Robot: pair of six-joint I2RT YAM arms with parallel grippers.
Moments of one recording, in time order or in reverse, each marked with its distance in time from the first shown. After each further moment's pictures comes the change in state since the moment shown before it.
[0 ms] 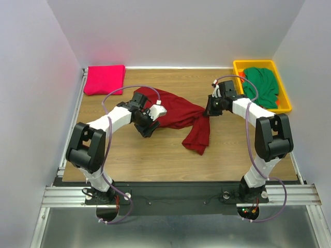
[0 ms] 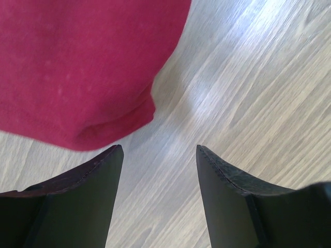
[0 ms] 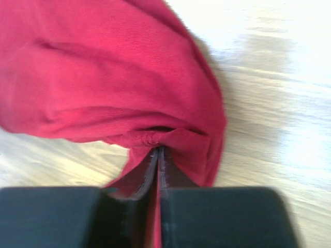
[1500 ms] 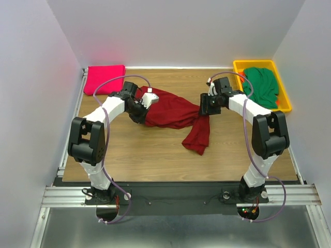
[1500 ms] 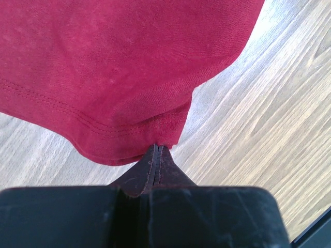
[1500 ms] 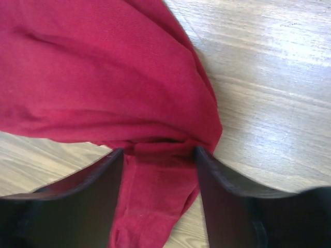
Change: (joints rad) left arm 0.133 0.096 0.173 -0.079 0.119 -0.001; right arm 0.043 0.045 0.104 -0.105 0.079 -0.120
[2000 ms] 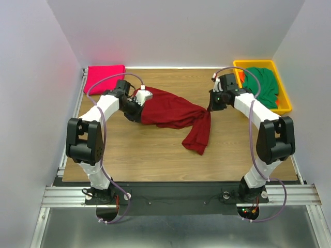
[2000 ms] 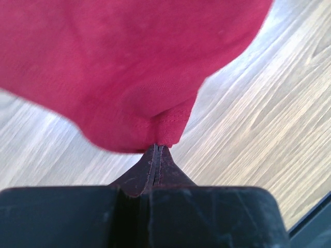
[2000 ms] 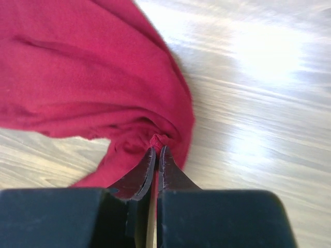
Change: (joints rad) left arm 0.059 -0.009 0.003 -0.027 0.035 -0.019; right arm -0.023 -0.060 0.015 -0.045 0.067 -0.043
